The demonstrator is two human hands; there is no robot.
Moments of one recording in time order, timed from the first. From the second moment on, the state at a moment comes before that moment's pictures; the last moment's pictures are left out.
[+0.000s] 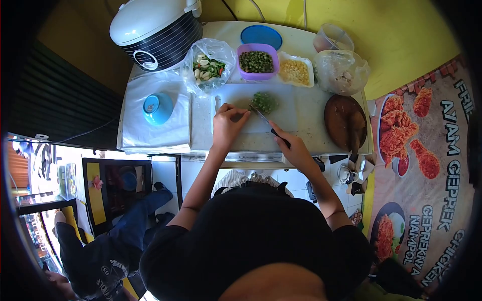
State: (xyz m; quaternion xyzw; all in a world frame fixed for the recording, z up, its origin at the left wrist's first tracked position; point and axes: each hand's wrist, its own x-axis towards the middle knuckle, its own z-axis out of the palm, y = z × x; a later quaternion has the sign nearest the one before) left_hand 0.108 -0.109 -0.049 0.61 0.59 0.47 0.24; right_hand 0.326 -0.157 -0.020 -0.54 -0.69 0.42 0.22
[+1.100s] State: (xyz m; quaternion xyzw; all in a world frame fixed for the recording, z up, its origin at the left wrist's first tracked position) left_hand 0.113 -0.111 -0.046 0.61 0.61 0.46 0.21; right_hand 0.318 -0.156 -0.006 -0.52 -0.74 0.38 0.21
